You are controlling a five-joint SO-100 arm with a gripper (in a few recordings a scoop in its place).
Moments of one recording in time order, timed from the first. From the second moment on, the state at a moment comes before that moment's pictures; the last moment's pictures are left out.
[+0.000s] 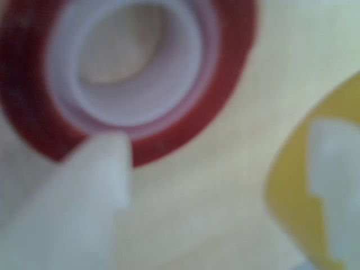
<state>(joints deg) -2.5 18.8 -11.2 91.8 5.9</state>
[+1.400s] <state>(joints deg) -5.2 13.4 -11.2 97.6 5.7</state>
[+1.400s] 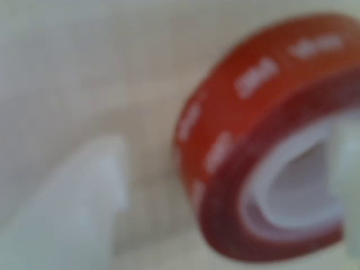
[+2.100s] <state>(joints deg) -3.4 10.0 -12.3 90.6 3.5</state>
